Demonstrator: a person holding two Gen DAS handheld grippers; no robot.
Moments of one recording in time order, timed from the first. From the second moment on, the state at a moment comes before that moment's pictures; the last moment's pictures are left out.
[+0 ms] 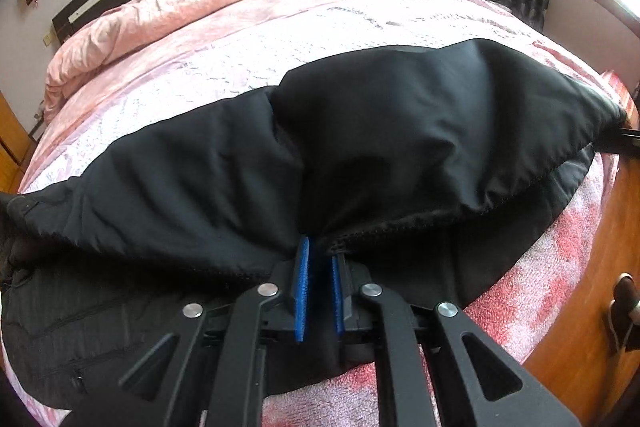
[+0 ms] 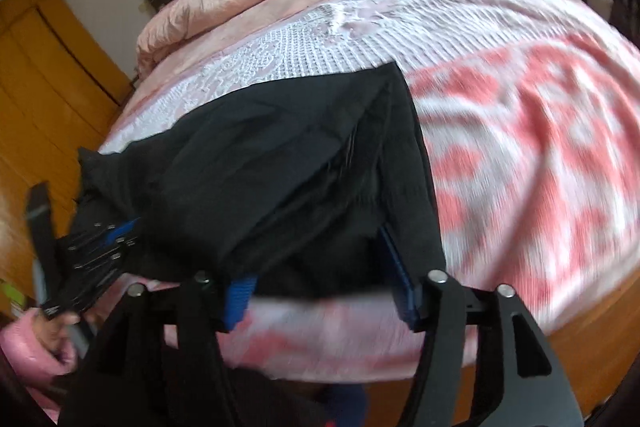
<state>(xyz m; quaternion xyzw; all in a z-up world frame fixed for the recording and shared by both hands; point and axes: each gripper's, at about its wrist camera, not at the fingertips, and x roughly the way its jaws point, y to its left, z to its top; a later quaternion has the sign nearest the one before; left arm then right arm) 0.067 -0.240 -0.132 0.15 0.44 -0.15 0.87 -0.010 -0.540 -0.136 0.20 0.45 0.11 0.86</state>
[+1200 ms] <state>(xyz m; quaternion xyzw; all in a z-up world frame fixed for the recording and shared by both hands) 0.050 -0.250 -0.109 0.13 0.44 -0.18 0.87 0.013 -0.531 -0.182 0.41 0.47 0.08 0.78</state>
